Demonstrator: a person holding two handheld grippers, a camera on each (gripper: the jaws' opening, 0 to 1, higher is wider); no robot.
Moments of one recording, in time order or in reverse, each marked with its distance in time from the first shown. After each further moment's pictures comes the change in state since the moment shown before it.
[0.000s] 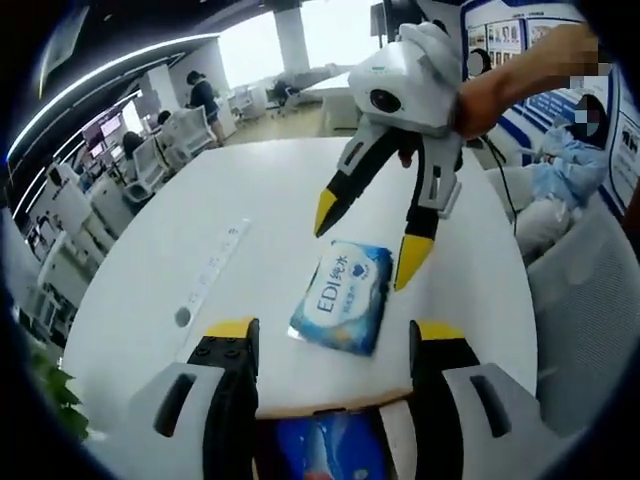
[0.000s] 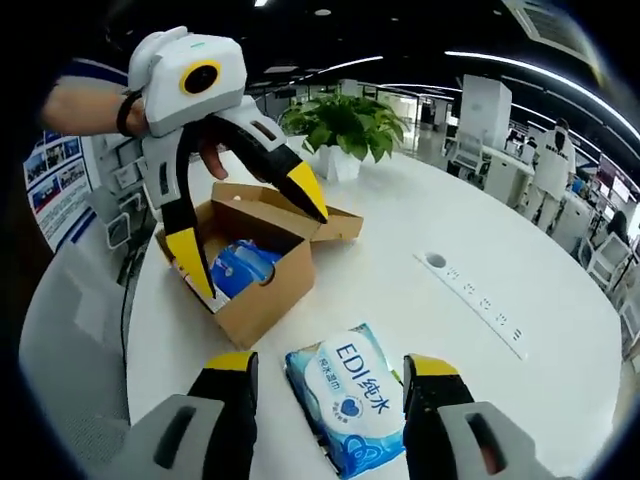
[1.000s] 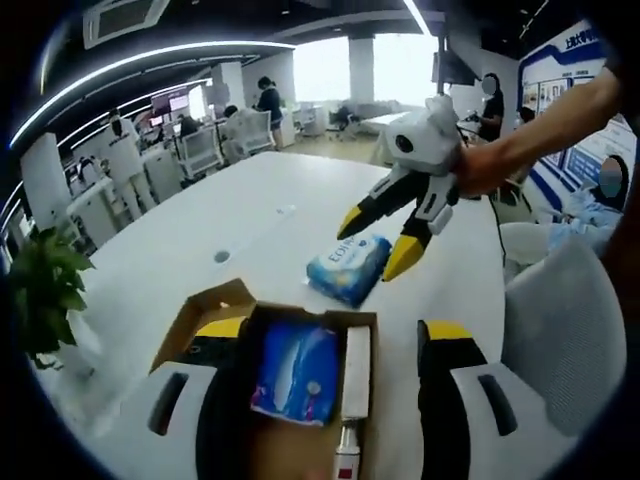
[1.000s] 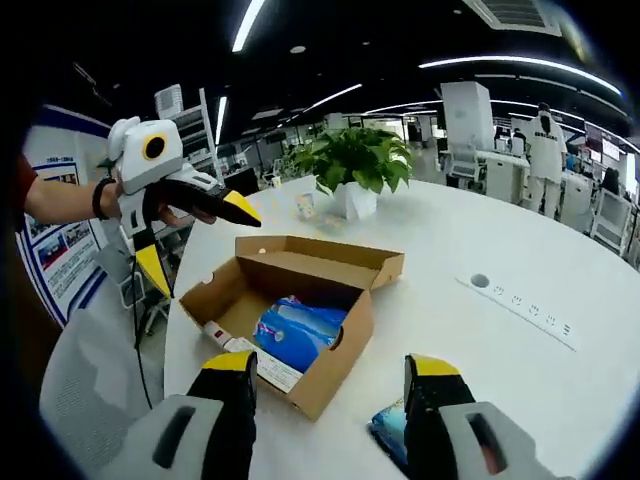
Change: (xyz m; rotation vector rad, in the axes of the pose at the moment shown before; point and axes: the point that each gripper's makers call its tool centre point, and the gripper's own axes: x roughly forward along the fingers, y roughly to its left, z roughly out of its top) left arm -0.116 -0.024 -0.069 -0.247 -0.119 0.171; right arm 0.032 0.065 0.039 0.181 -0.165 0.060
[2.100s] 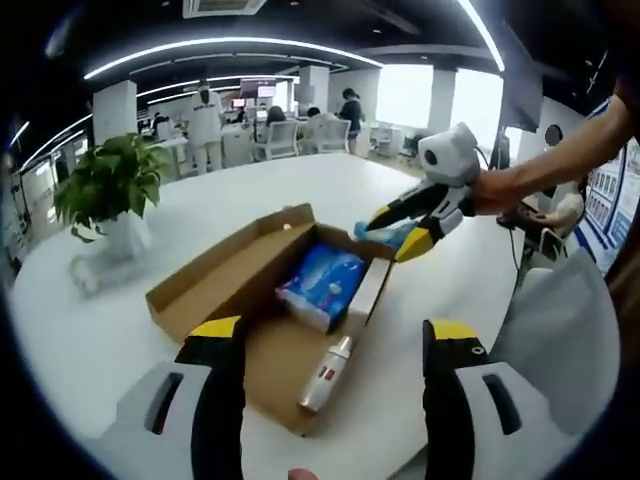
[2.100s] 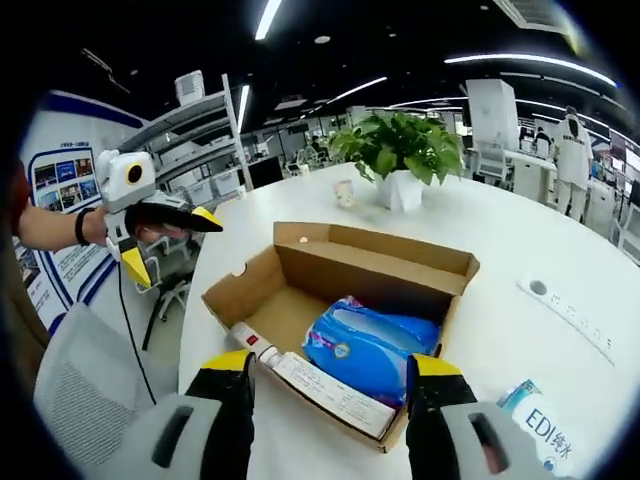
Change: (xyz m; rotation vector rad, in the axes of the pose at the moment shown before) left arm -0.105 0.000 -0.100 -0.268 -0.099 0.240; right arm 0.059 0.070 -0.009 -0.100 0.068 0.088
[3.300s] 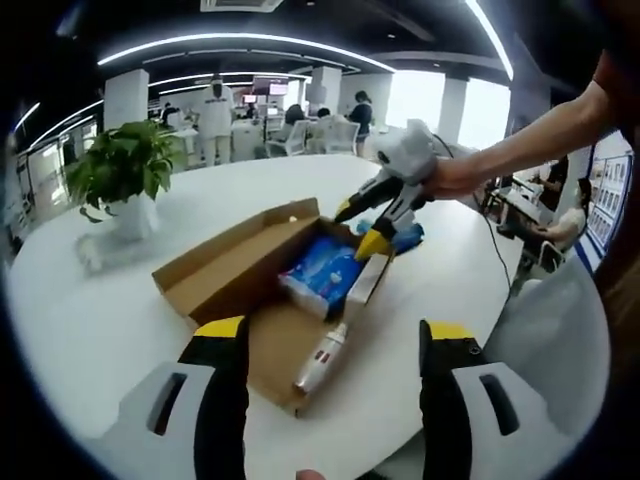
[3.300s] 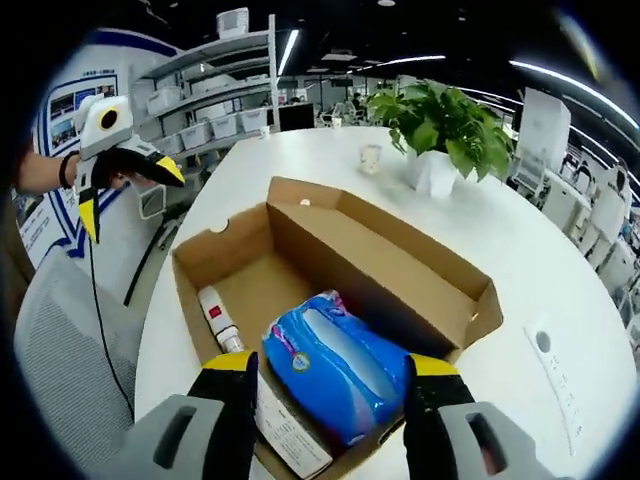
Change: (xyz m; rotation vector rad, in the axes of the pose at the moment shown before) left arm -0.020 0.004 -0.014 -0.060 -0.003 0.014; right arm 0.050 -0.026 0.007 -0.270 0.227 0.046
